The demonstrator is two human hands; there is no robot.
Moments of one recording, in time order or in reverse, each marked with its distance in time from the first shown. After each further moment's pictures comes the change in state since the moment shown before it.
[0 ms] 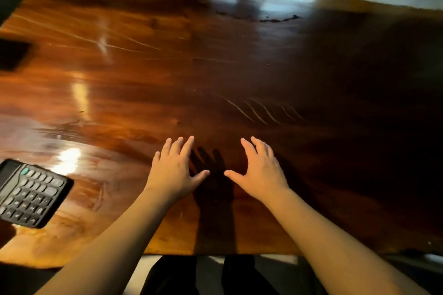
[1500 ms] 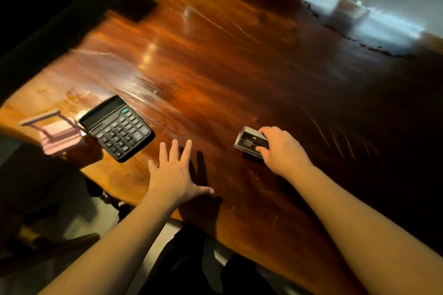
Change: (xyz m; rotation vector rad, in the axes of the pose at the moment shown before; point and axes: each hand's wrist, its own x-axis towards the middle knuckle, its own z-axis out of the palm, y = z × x) left_hand -0.087 -0.126 0.012 -0.094 -0.187 -0.530; right_hand 0.065 -0.143 -0.005 -0.188 -0.143 -0.412
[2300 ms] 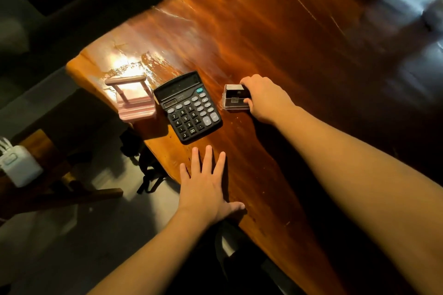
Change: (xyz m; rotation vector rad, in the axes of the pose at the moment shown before) left_hand -0.023 -0.075 0.037 -0.097 -0.070 -0.037; right_hand 0.144 -0.216 0.022 -0.211 -0.100 -0.410
